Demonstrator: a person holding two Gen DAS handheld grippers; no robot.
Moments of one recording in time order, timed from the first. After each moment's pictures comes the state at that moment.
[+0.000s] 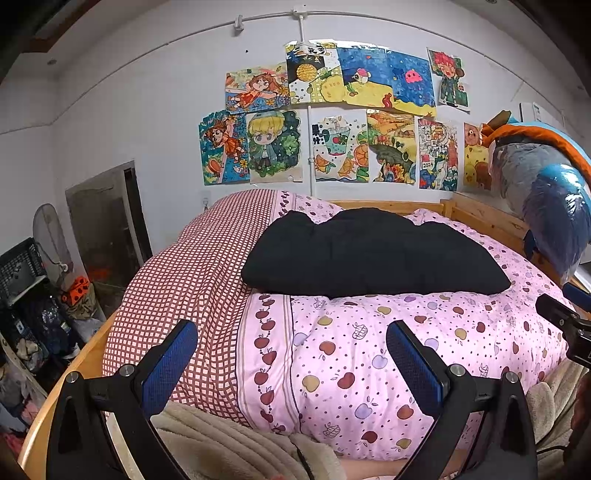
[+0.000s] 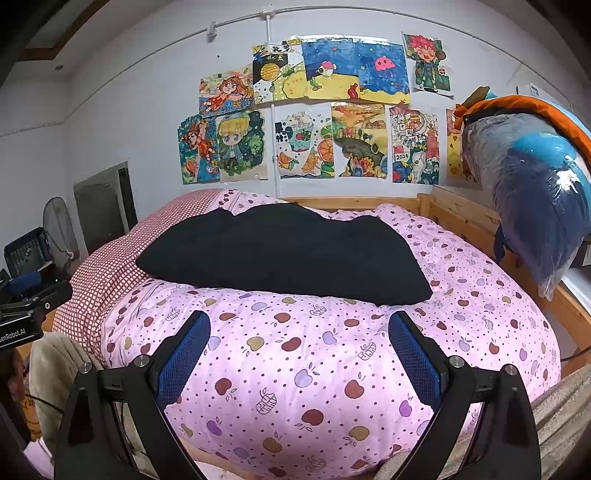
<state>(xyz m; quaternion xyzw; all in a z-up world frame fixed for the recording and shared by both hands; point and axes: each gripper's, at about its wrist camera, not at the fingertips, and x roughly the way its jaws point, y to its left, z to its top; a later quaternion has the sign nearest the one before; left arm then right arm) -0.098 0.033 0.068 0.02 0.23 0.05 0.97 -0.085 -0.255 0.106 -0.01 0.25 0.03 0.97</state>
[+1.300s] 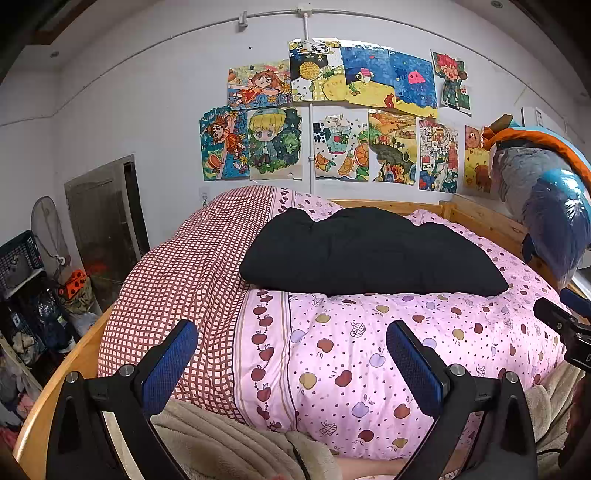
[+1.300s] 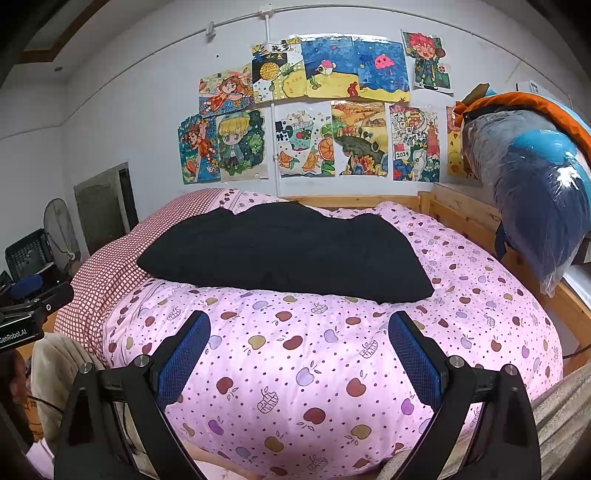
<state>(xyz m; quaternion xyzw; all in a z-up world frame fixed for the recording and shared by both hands) -0.095 0.034 0.068 0.01 0.24 0.05 0.97 -0.085 -0.253 0.104 -0.01 0.25 0.03 0.97</state>
